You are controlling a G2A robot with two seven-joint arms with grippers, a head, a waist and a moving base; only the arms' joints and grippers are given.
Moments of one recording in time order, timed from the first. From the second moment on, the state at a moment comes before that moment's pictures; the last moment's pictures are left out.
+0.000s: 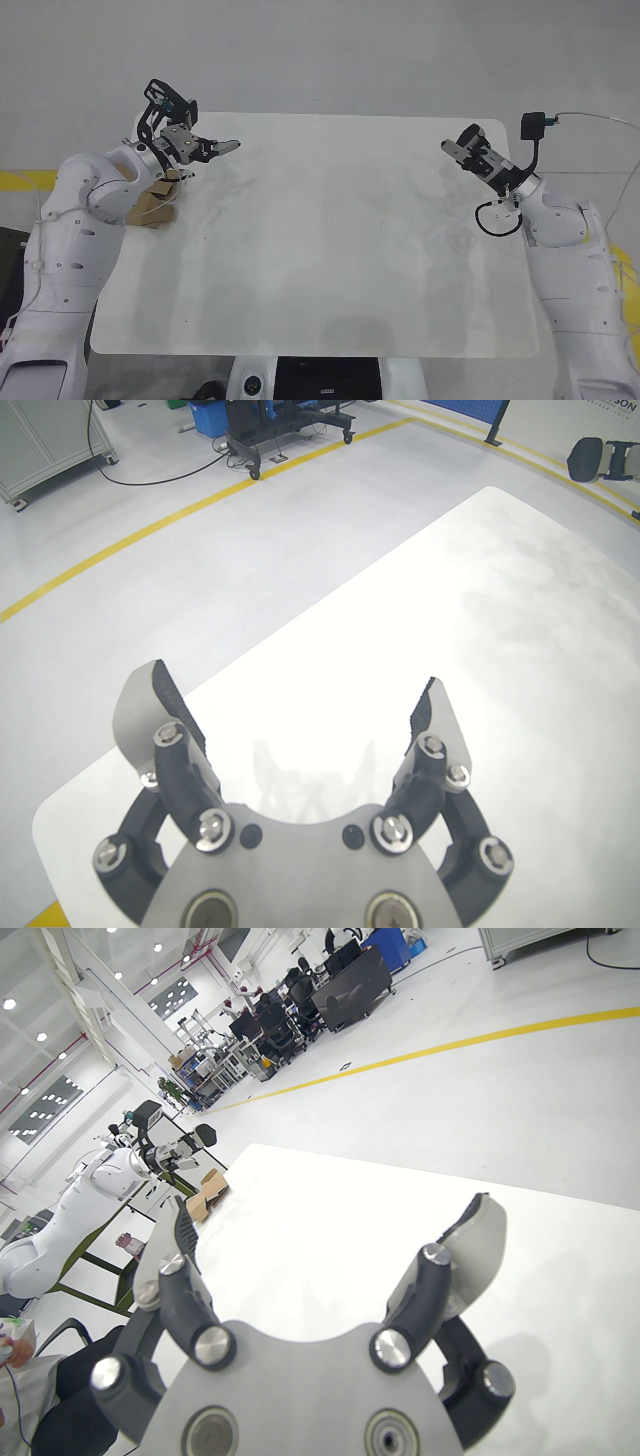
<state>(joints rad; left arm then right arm) 0.90 -0.95 -1.35 -1.39 0.90 -0.65 -0.35 -0.99 -1.11 1.50 -1.28 -0.29 -0.76 0.53</state>
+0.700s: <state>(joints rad) 0.80 -0.90 -1.59 -1.08 0.08 -0.45 -0.86 -0.99 -1.11 1.50 -1.28 -0.29 -0.76 0.53</state>
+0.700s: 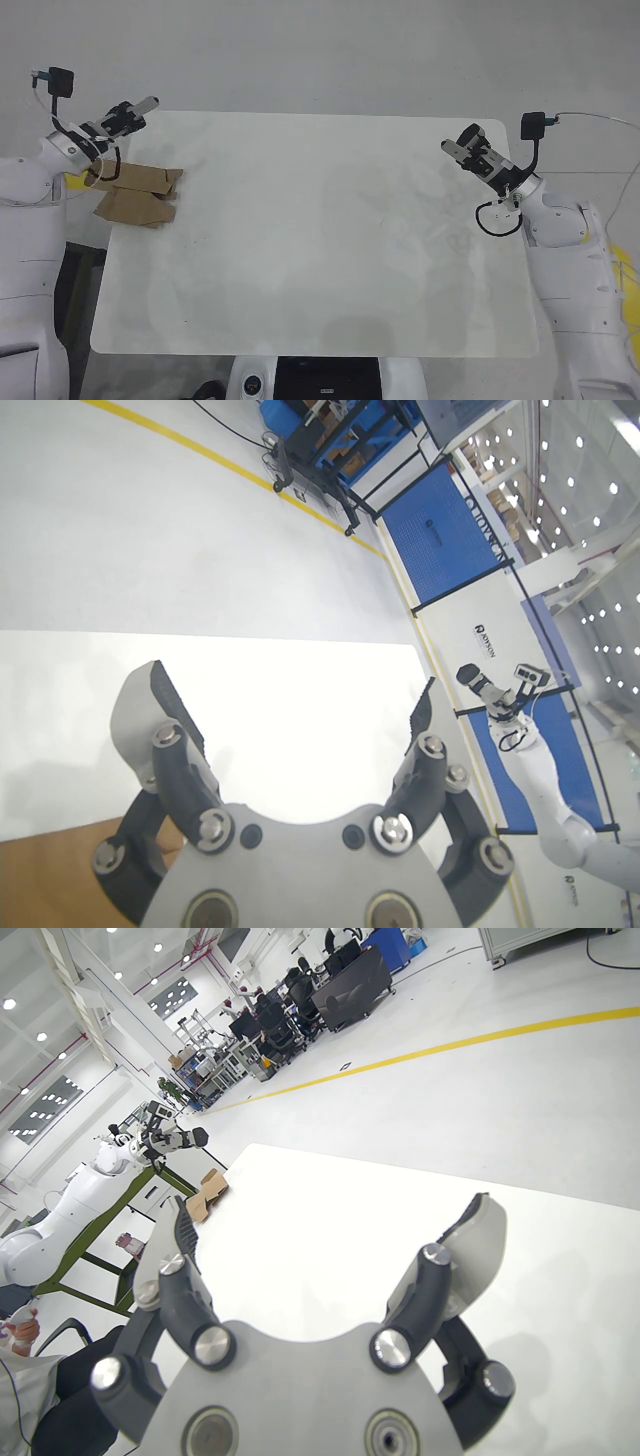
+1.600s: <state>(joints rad) 0.78 -0.79 -1.83 -0.75 0.33 -0.34 -0.71 -0.99 -1.11 1.50 -1.28 -0.29 -0.76 0.53</state>
